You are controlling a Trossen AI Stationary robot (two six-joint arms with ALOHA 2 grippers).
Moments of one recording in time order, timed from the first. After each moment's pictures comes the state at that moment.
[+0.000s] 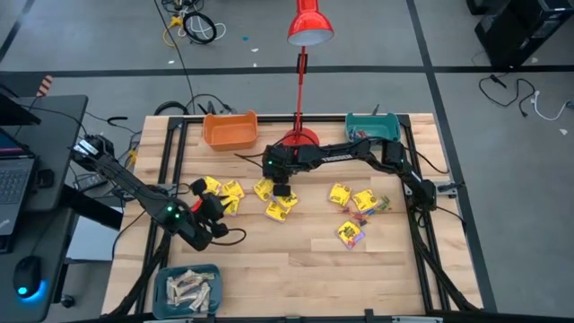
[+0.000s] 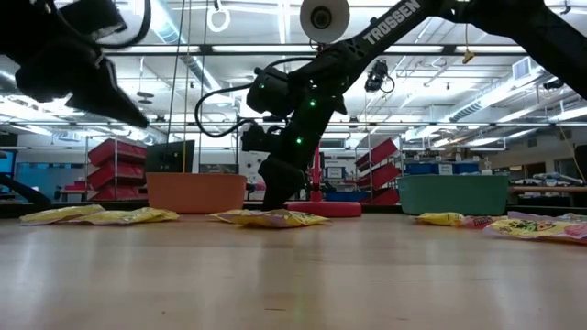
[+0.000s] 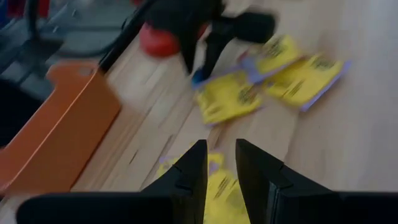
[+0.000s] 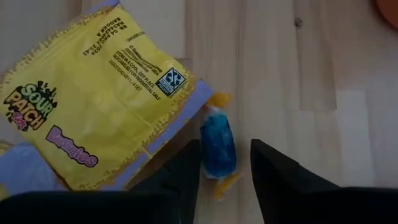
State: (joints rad) left arm -0.63 1.14 0.60 -0.61 -0.97 -0.74; right arm -0.21 2.26 1.64 -0.46 0.06 -0.21
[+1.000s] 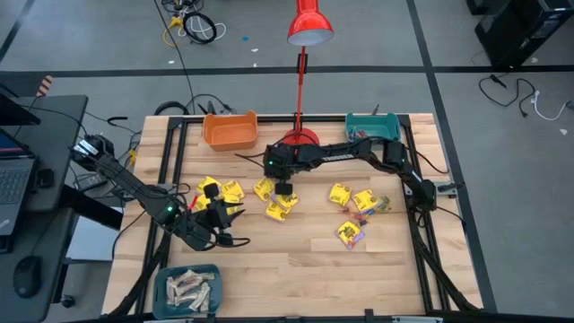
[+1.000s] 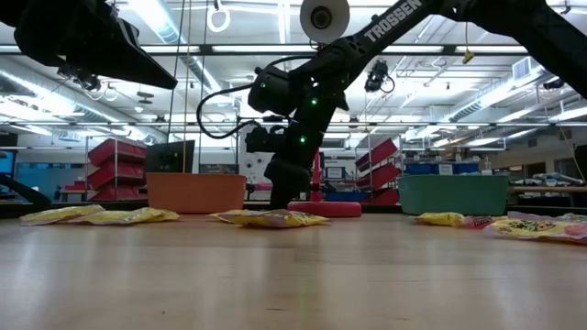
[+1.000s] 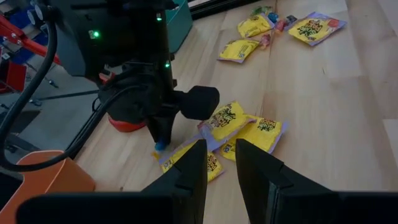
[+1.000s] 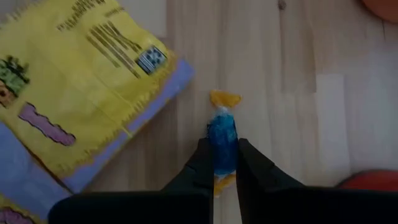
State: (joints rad) left arm -0.63 1.14 0.60 -0.20 -0.96 -0.27; right arm -0.22 2.25 1.64 -0.50 0.12 -0.23
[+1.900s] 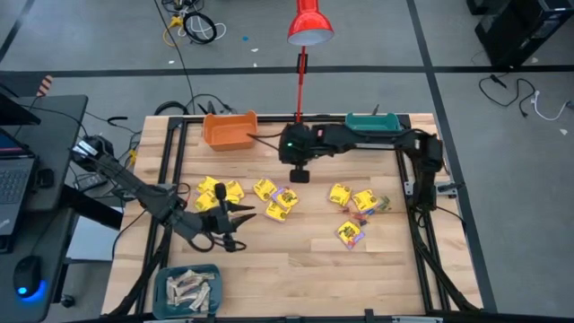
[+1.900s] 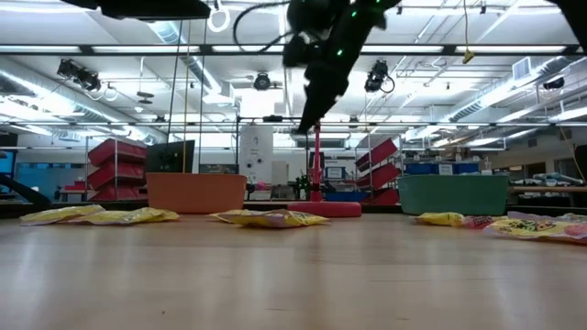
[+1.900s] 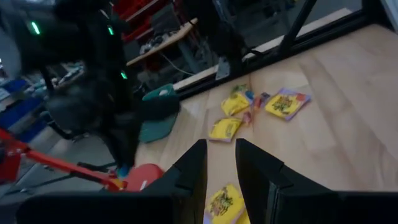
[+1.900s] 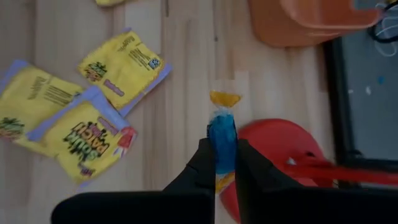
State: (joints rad) left arm -0.59 1.14 0.60 0.28 -0.85 0.26; right arm -0.22 1.89 1.63 -0.77 0.13 -0.25
